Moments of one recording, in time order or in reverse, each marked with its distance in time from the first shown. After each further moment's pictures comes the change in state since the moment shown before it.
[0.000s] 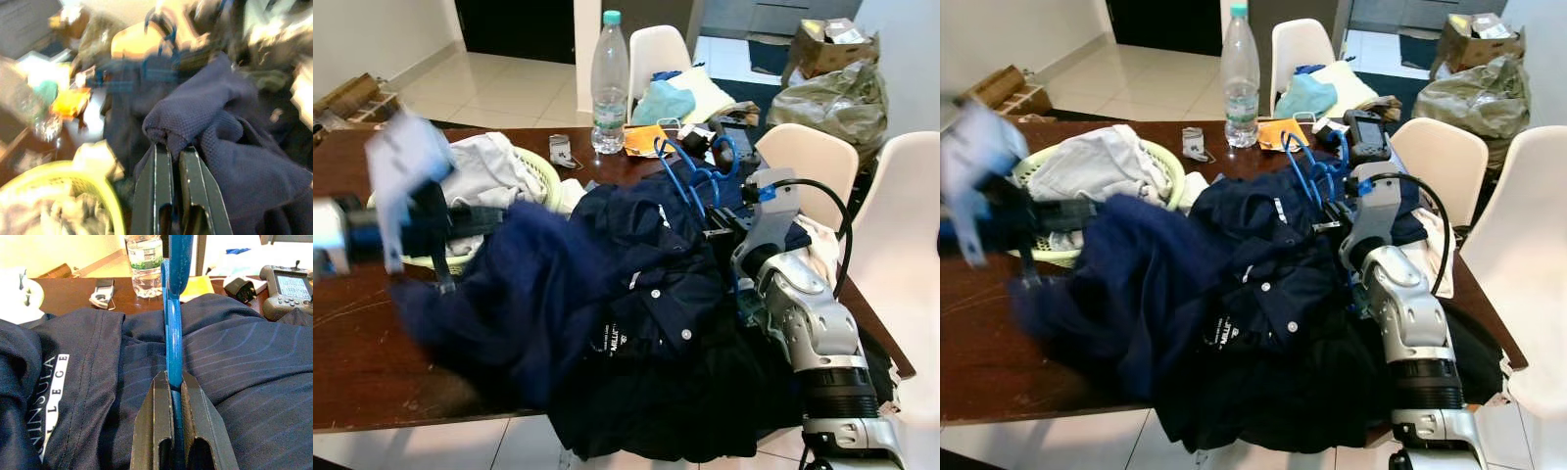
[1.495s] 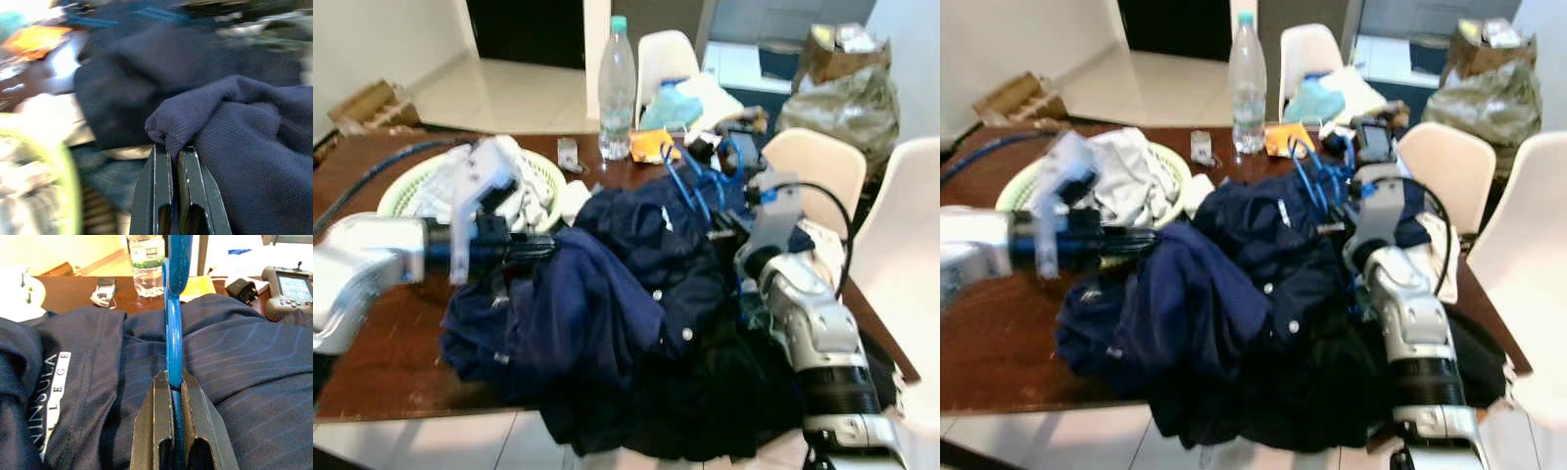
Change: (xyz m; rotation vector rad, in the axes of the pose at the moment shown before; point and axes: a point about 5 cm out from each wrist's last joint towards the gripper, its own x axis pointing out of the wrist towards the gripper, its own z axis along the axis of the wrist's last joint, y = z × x) left arm 0.064 -0.010 -0.090 -0.177 0.240 0.030; right arm 0.001 -0.003 -0.004 -0.010 0.017 -0.023
